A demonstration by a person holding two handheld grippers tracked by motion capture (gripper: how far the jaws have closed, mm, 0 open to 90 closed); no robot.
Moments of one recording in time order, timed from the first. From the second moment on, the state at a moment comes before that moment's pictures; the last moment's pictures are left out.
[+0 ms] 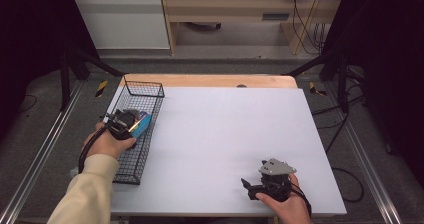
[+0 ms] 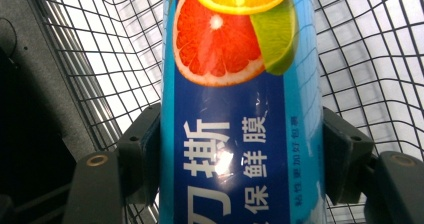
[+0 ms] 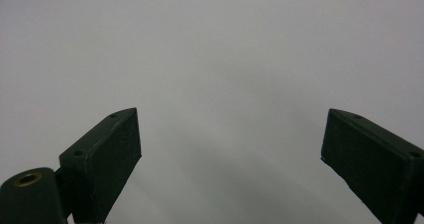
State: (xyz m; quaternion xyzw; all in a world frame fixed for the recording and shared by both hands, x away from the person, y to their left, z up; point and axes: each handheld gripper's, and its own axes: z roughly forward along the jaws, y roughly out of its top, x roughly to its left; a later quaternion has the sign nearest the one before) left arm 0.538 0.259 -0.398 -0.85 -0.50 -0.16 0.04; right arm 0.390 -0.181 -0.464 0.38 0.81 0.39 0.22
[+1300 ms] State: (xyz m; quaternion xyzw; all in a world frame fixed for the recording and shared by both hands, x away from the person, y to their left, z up) left arm 0.500 0.250 -0.348 -0.85 -0.47 -0.24 -0.08; right arm 0.391 -0.180 -0.466 0.39 0.81 0.38 0.21
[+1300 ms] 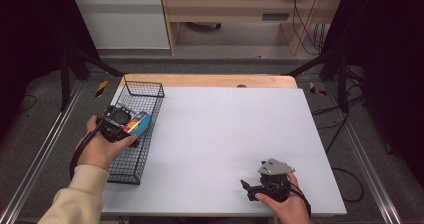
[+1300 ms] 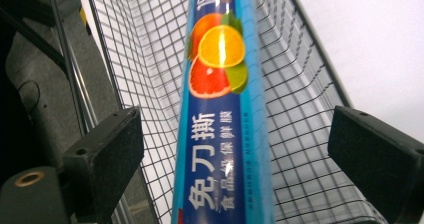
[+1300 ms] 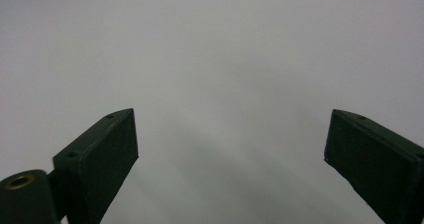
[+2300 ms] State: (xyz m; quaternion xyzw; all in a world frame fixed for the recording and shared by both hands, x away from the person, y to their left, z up) left arm 0.467 0.164 -0.336 -0.88 -0.37 -0.25 -0.15; right arm 0.390 -0.182 -0.464 0.39 0.81 0.39 0.21
